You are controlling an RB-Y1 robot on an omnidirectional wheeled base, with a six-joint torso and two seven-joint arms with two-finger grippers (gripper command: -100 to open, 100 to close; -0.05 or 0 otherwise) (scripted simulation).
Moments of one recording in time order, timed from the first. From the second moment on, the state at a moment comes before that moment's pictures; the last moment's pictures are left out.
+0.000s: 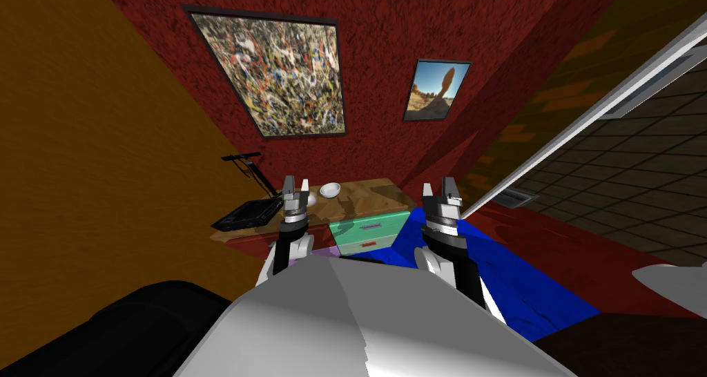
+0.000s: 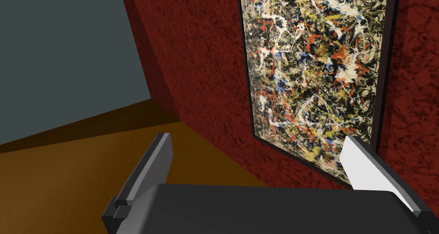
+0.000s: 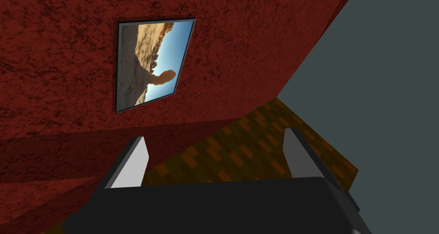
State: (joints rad) left arm 0.47 0.01 0.05 -2.36 -0.06 -0.58 -0.08; right arm 0.50 0.02 0.02 -2.38 -0.03 -0.46 0.14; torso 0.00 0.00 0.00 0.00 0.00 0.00
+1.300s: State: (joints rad) left arm 0.46 0.07 0.05 -2.33 -0.06 -0.58 -0.08; right arm 0.50 0.02 0.02 -2.38 -0.03 -0.46 0.14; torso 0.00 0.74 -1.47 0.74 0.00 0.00
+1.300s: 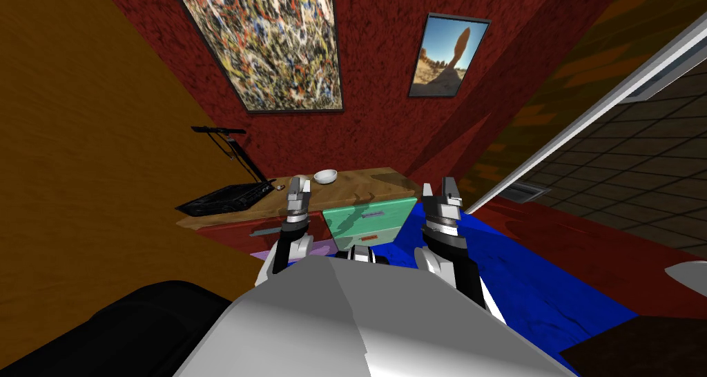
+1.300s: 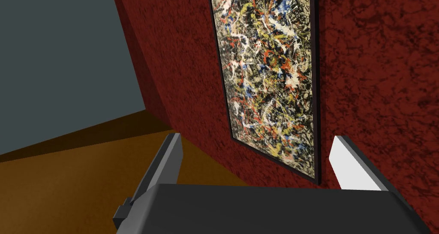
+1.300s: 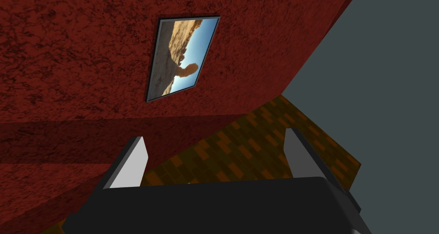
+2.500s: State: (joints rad) left arm 0.43 0.15 0.05 -2.06 -0.06 -0.59 -0.09; right arm 0.50 0.02 0.02 -2.38 -0.03 -0.46 0.14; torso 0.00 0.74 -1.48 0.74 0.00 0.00
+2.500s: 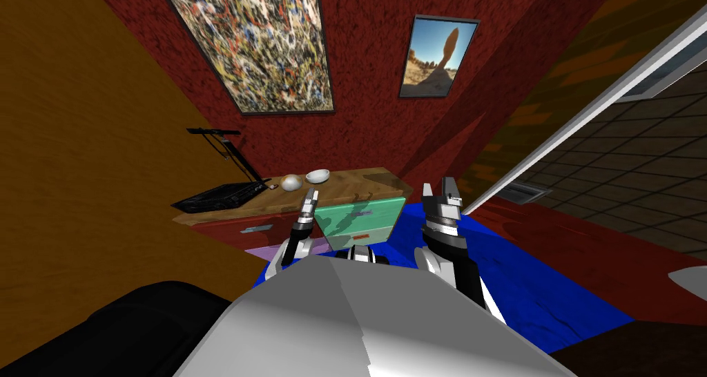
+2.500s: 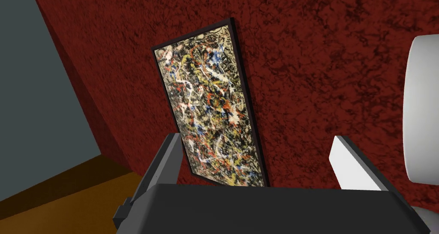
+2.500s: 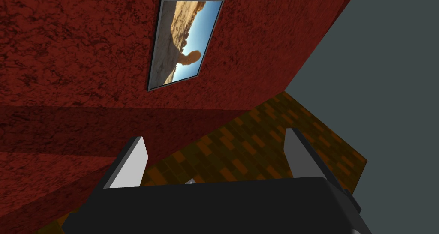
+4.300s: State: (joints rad) left arm 0.39 0.16 0.06 -1.72 -0.07 -0.61 -0.11; right arm 0.50 0.02 0.02 -2.38 -0.03 -0.46 0.14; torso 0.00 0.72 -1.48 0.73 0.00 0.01
